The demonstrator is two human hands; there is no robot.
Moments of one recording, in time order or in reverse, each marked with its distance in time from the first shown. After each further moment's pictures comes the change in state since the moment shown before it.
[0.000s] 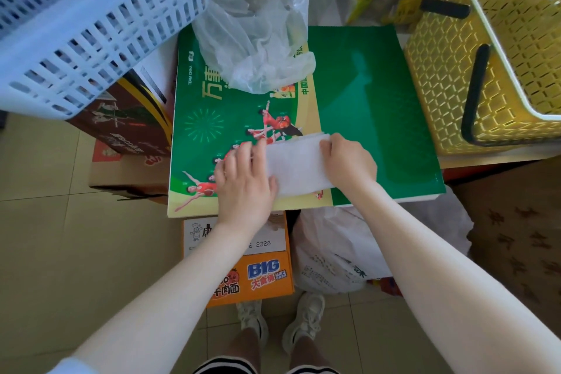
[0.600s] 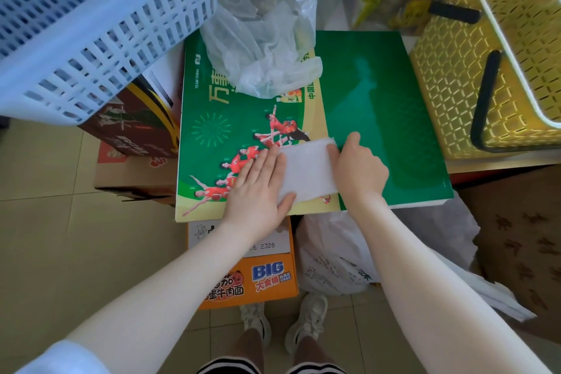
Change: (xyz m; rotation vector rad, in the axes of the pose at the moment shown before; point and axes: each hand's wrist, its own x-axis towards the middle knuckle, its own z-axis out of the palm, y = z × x) left_hand 0.002 -0.010 0.003 0.130 -0.345 0.206; right_hand -0.001 -0.002 0.010 -0.180 0.213 0.101
